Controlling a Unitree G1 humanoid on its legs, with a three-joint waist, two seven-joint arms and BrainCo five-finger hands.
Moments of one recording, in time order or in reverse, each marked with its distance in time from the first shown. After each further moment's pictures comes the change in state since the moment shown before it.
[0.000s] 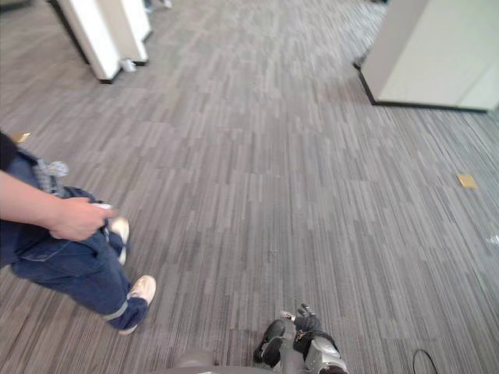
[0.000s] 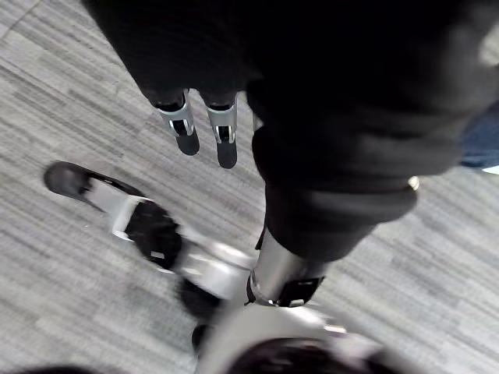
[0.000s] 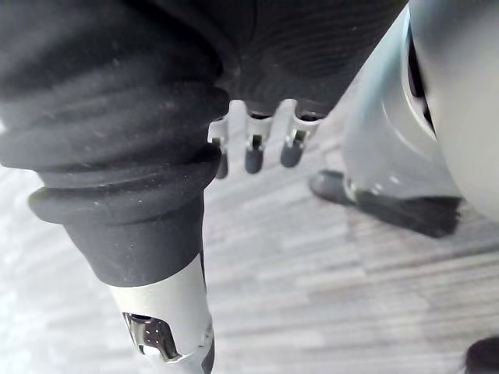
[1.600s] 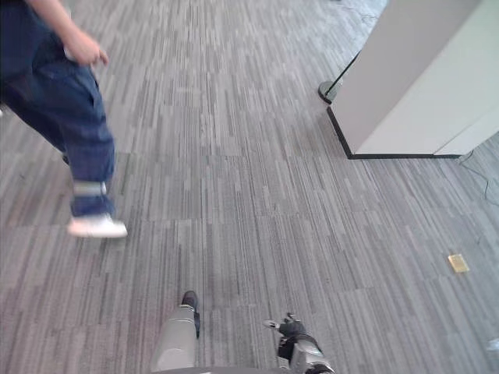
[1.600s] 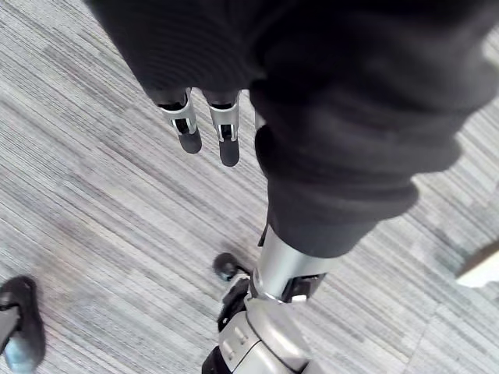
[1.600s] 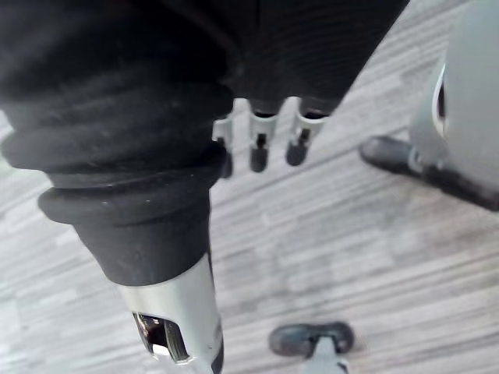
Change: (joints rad) left arm -0.014 0.036 0.123 -0.077 -0.209 -0.038 0.021; right arm -0.063 0.081 0.078 0.074 -0.085 0.024 -0.036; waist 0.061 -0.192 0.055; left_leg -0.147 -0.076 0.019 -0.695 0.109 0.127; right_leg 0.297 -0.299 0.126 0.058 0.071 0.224
